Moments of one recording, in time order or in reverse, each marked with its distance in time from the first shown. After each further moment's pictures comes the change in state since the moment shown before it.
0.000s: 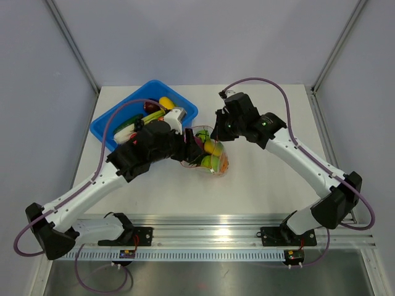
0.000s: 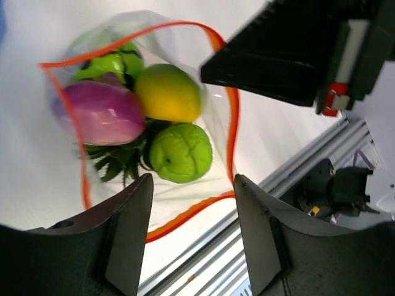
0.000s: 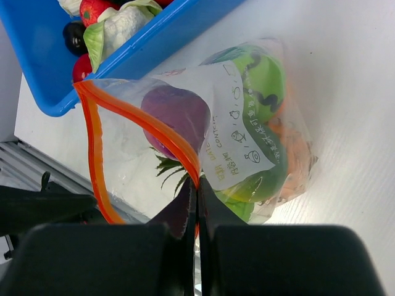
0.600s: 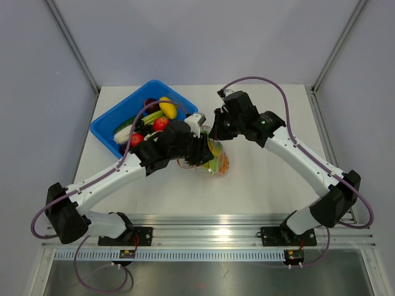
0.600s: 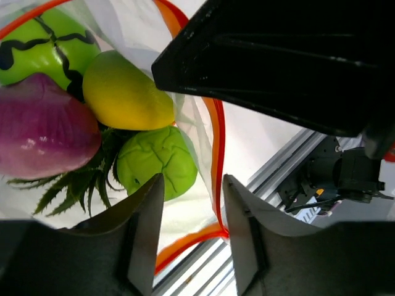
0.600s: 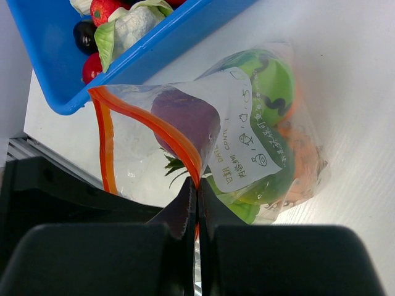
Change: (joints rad) left arm -0.057 0.169 0.000 0.080 0.081 0.012; right arm 0.000 0.019 0.024 -0.002 -0.034 0.003
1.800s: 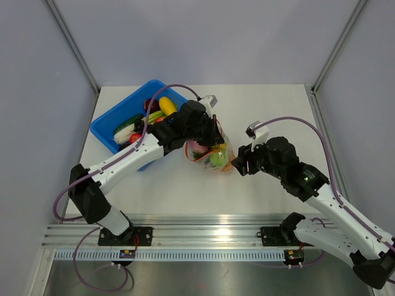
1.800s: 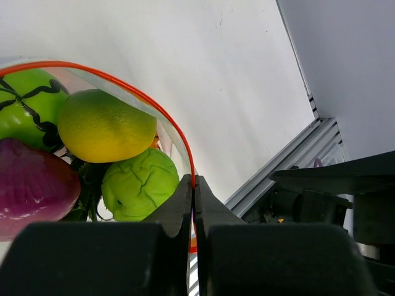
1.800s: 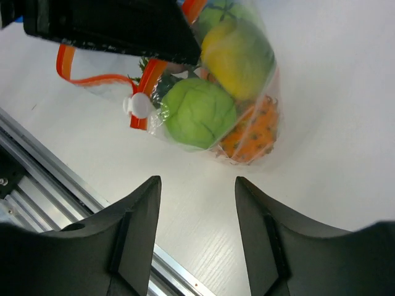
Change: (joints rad) left arm 0.032 0.259 0.301 -0.050 0.051 -0.103; right arm 0.002 -0.660 -0.615 0.212 0.042 -0.324
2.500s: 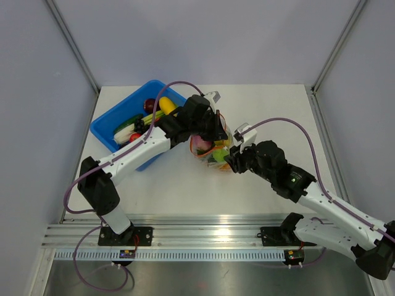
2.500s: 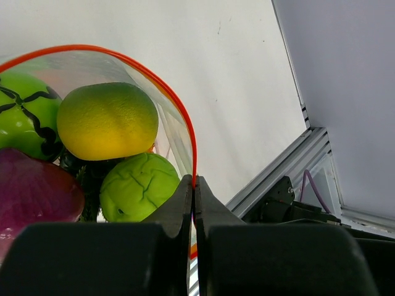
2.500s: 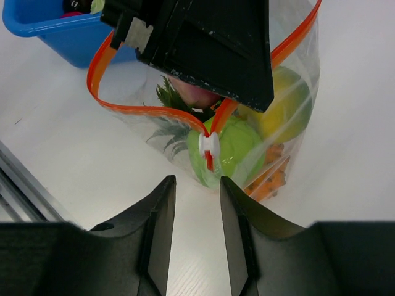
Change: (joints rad) left arm 0.032 0.112 0.094 0.000 0.047 -0.037; right arm 0.111 0.041 -0.109 0.238 0.093 -0.099
